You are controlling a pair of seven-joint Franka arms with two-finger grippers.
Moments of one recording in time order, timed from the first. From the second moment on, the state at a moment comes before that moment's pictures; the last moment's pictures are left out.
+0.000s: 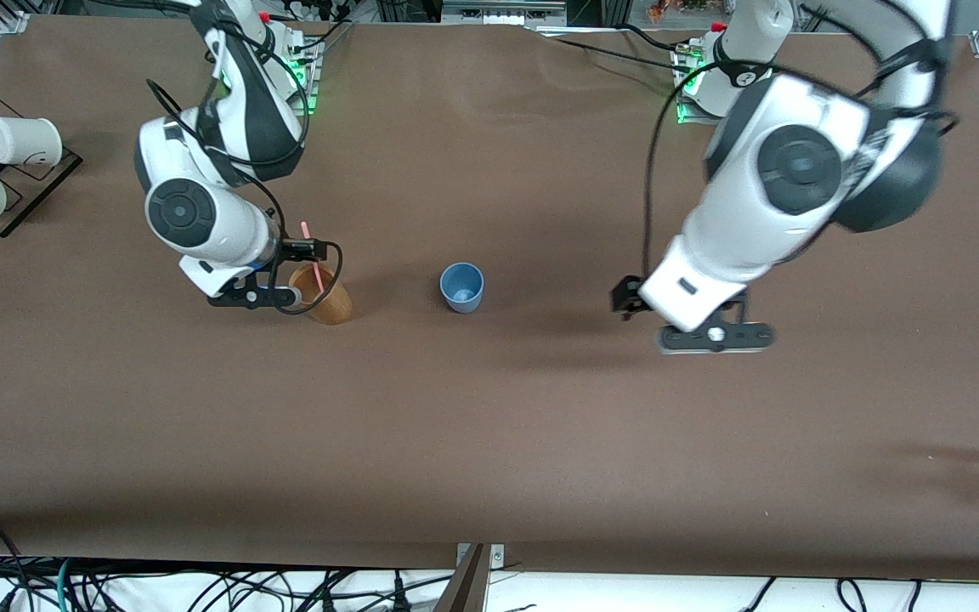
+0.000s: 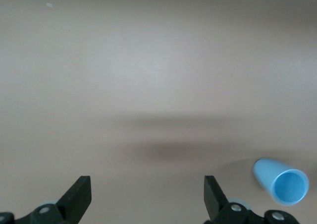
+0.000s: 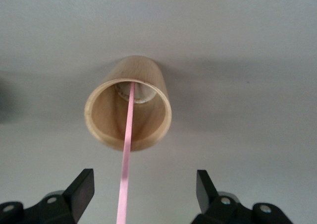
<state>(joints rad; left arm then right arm) -0.27 0.45 -0.12 -1.23 0.01 1.67 -0.39 0.32 0.28 0.03 -1.92 0.02 1.94 0.32</state>
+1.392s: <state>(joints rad) 0.07 0.10 -0.08 -1.52 0.00 1.51 0.01 0.32 0.22 0.07 -1.66 0.22 1.60 0.32</state>
